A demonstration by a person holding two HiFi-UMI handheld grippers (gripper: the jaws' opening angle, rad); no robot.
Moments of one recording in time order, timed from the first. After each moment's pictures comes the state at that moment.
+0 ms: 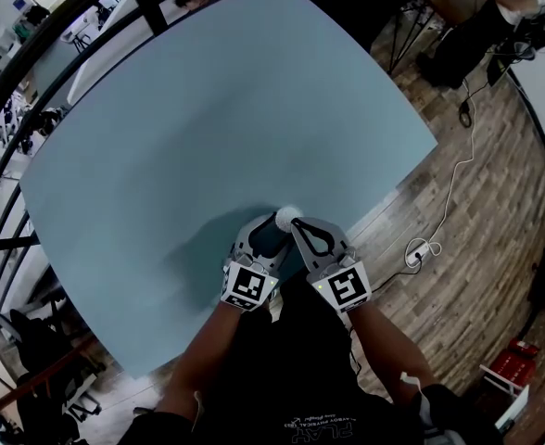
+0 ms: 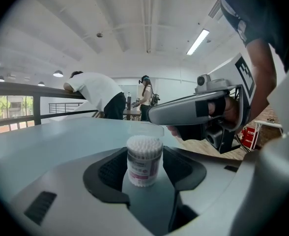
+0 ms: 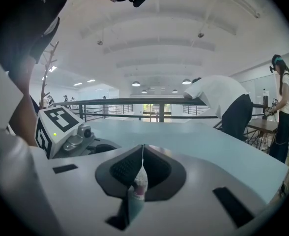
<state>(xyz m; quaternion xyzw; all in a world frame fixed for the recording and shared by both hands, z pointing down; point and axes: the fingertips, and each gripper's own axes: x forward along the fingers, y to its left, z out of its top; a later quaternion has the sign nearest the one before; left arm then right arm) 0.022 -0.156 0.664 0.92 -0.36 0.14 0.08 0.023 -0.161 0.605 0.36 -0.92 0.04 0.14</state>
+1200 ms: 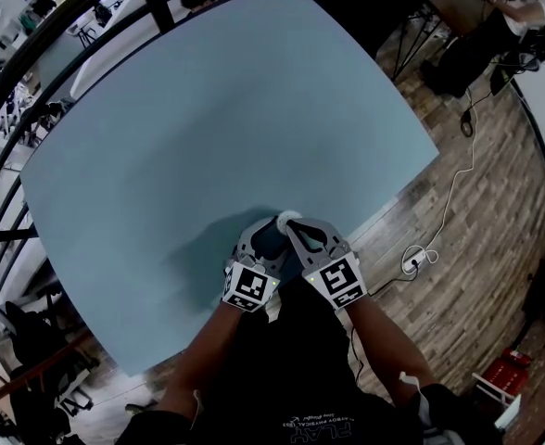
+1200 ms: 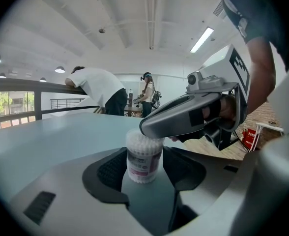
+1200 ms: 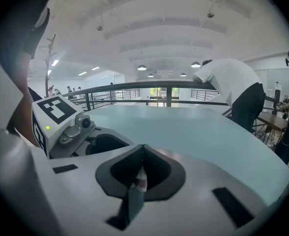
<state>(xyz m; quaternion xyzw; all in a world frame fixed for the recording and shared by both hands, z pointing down) 0.025 -0.159 0.672 0.91 -0.37 0.15 0.10 0.014 -0.166 0.638 0.32 -0.91 0.09 0.23</state>
